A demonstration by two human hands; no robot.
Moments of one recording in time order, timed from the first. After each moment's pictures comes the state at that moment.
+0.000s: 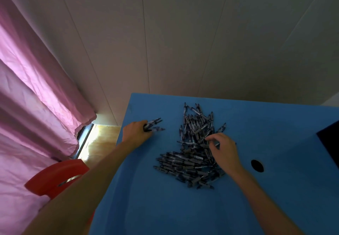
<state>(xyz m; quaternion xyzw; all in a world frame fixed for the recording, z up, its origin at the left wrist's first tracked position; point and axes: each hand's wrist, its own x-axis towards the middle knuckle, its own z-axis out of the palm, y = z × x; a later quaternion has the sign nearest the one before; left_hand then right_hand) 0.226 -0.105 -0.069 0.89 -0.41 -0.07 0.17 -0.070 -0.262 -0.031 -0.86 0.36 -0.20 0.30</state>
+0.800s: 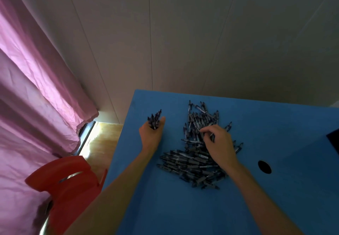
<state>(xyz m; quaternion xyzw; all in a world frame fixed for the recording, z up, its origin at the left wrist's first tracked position) 0.163 -0.129 -0.076 0.78 -0.13 -0.15 0.60 -0.035 -0.243 -0.018 -0.87 0.33 -0.22 0.31</state>
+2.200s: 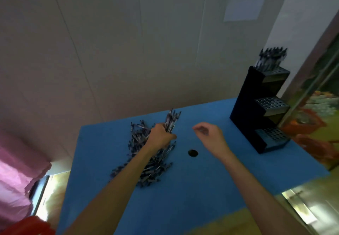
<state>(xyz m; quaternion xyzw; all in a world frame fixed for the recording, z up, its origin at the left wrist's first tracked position) -0.034 -0.210 0.090 0.73 -0.45 -0.36 0.37 -0.236 -0.272 0.093 -0.77 0.45 -0.31 0.34</state>
